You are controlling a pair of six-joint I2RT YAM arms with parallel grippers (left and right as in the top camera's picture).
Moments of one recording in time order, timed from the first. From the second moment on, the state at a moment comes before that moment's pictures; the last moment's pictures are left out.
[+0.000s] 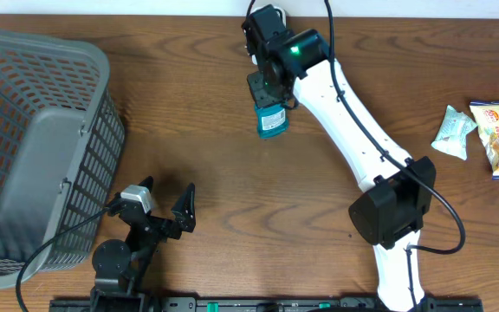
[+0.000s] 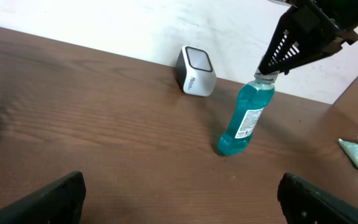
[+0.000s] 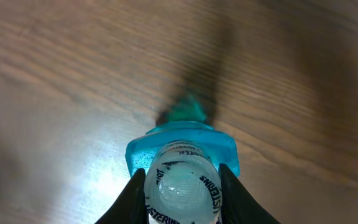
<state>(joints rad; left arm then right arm) -0.08 0.05 0.03 -0.12 0.26 -0.33 0.56 2.17 2.21 -1.24 0.12 0.23</state>
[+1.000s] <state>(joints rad) -0.08 0.05 0.03 -0.12 0.26 -0.33 0.56 2.08 2.14 -1.19 0.27 0.24</state>
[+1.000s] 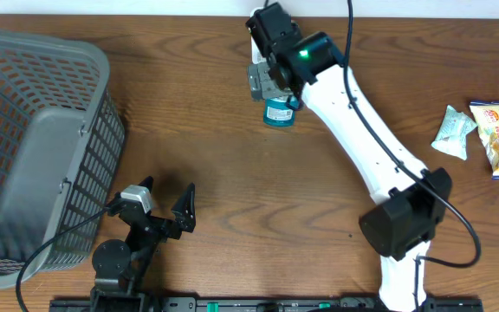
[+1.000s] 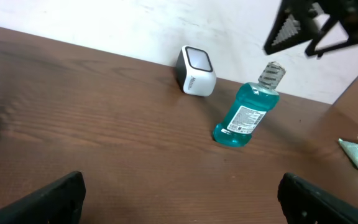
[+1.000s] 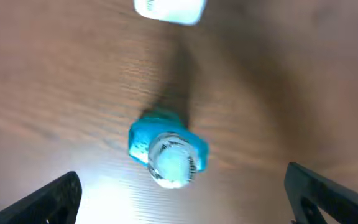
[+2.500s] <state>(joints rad) -0.08 0.05 0.03 -0.12 0.26 -0.33 0.26 1.61 2.11 -1.47 -0.47 -0.44</state>
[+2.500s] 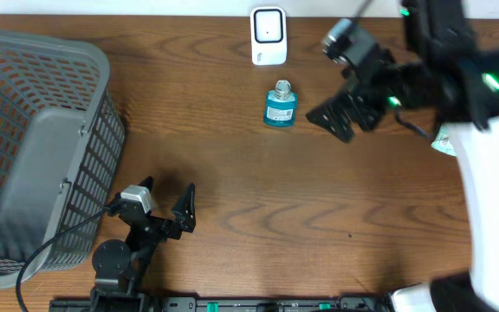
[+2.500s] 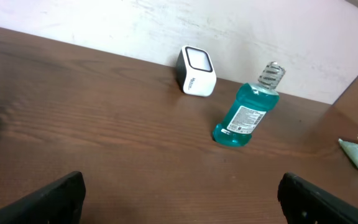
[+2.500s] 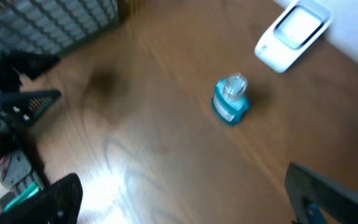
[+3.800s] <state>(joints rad) -0.08 0.05 0.03 -0.12 0.26 -0.33 0.31 1.87 1.39 -0.39 -0.41 -0.46</state>
